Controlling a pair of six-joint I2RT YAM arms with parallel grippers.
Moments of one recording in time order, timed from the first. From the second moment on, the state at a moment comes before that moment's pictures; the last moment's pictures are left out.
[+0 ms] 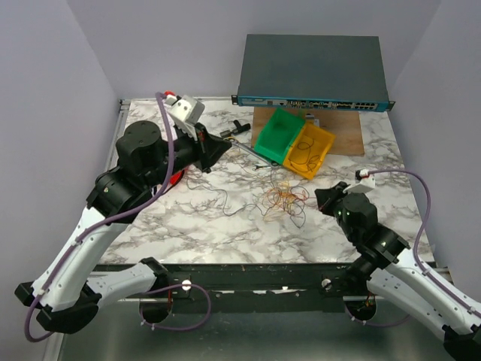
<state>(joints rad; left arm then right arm) -0.69 1.04 1.45 -0.53 0.20 -0.26 0.69 0.54 0.47 -0.25 0.49 0.71</state>
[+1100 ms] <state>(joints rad) -0.66 1.03 1.51 -0.54 0.24 -0.24 0.95 1.40 0.66 0.45 -0.14 0.30</state>
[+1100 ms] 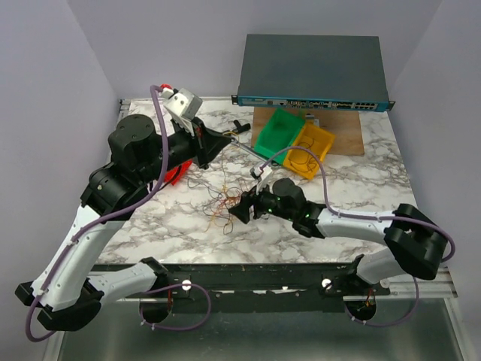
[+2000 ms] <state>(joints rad) -0.59 0.75 1.40 -0.50 -0.67 -0.08 0.78 0.69 0.39 -0.58 0.82 1.48</state>
